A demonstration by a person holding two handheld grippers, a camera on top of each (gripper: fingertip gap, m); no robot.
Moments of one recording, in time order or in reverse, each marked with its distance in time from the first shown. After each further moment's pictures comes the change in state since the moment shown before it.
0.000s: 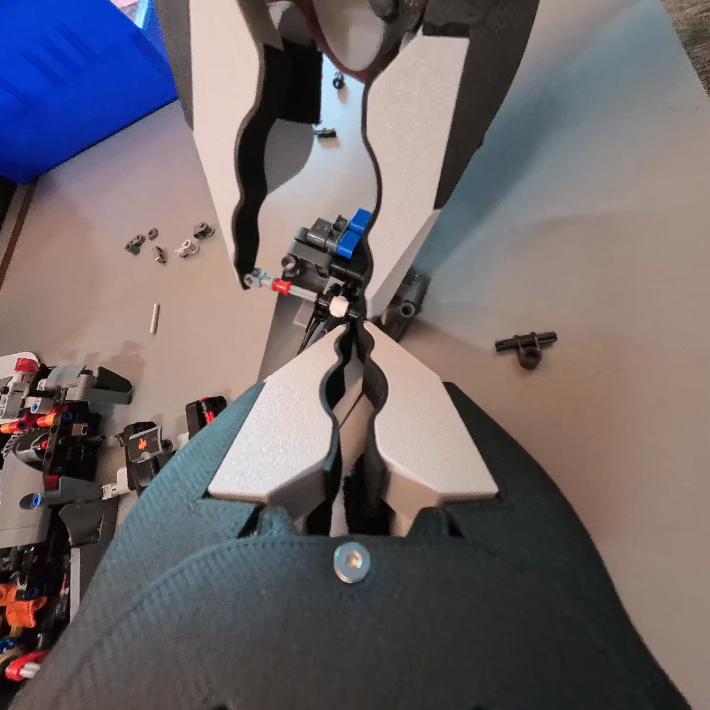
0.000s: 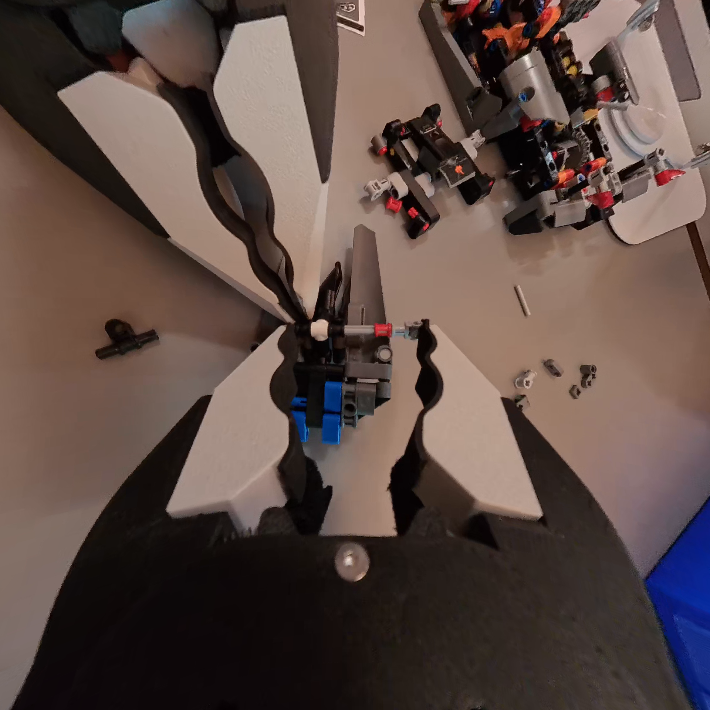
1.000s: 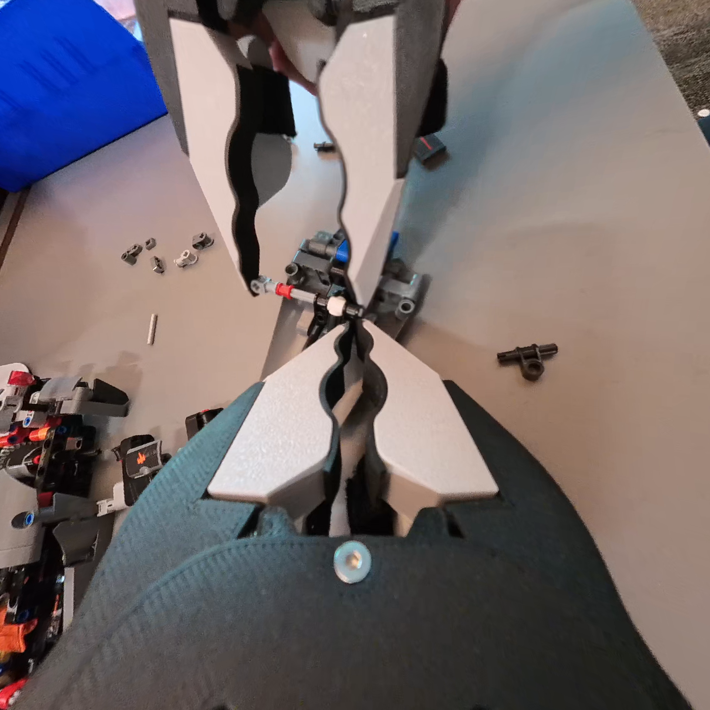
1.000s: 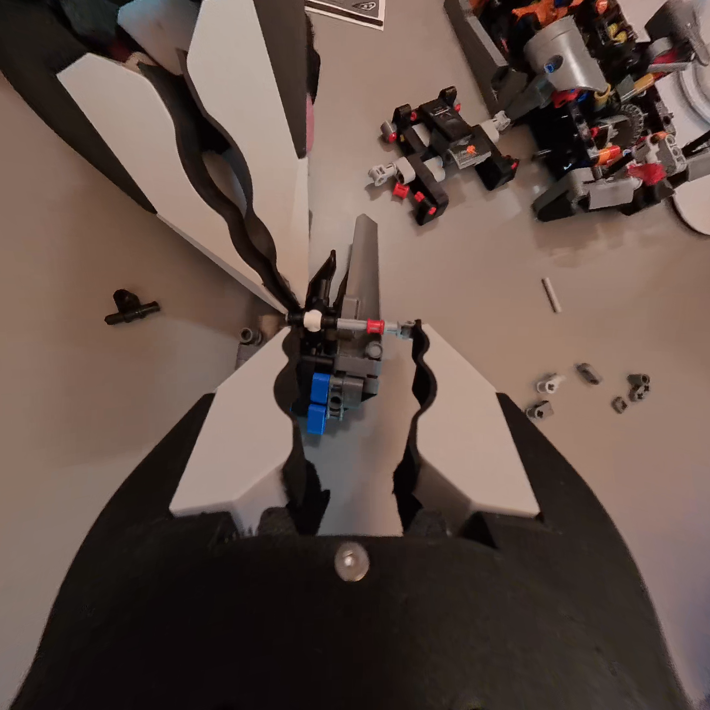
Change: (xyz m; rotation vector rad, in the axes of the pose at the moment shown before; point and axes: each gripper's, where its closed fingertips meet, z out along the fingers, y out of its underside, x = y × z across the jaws) left arm -0.001 -0.005 0.003 0.021 0.023 -0.009; right arm 0.005 0.010 -0.002 0.047 -0.184 0.050
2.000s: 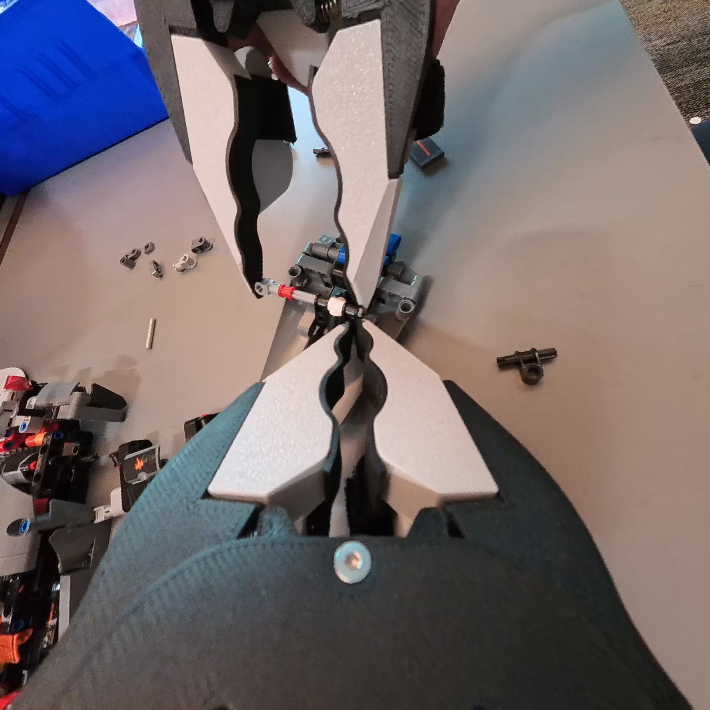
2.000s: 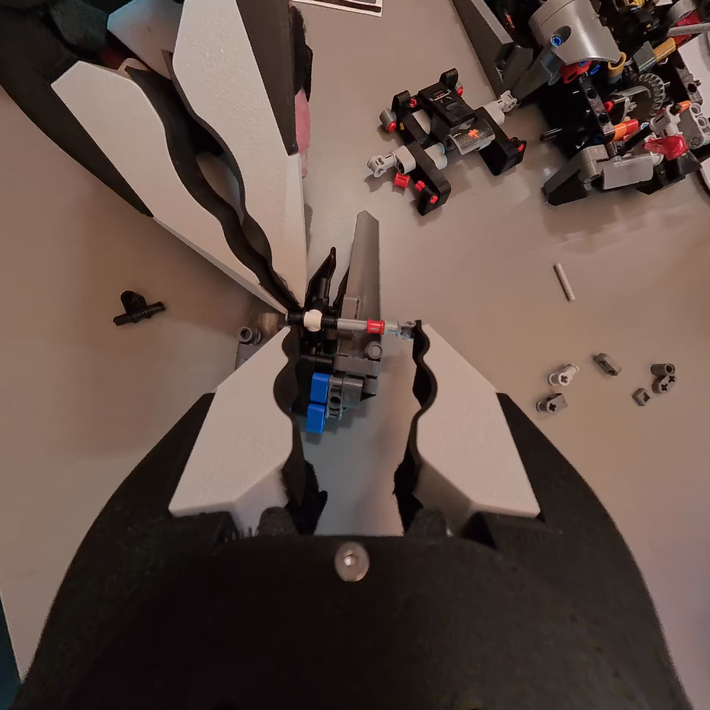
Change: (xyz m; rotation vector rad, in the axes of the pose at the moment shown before) left arm 0.000 -0.002 0.001 0.012 0.006 -0.003; right arm 0.000 0.003 0.000 -0.011 -0.039 0.050
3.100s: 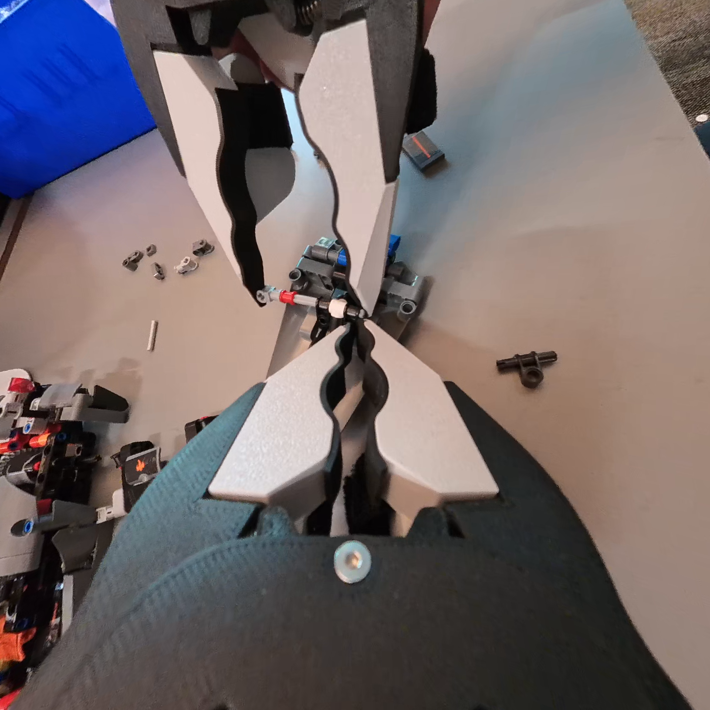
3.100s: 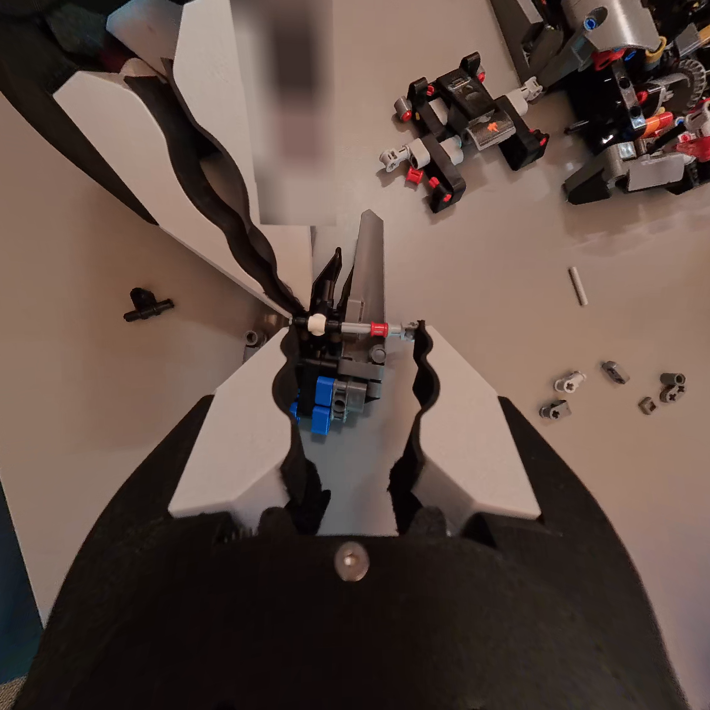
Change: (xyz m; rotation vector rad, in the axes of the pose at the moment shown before) left arm 0.001 -0.001 0.001 -0.002 -0.009 0.006; right arm -0.004 -0.001 0.001 -0.067 -0.037 -0.013
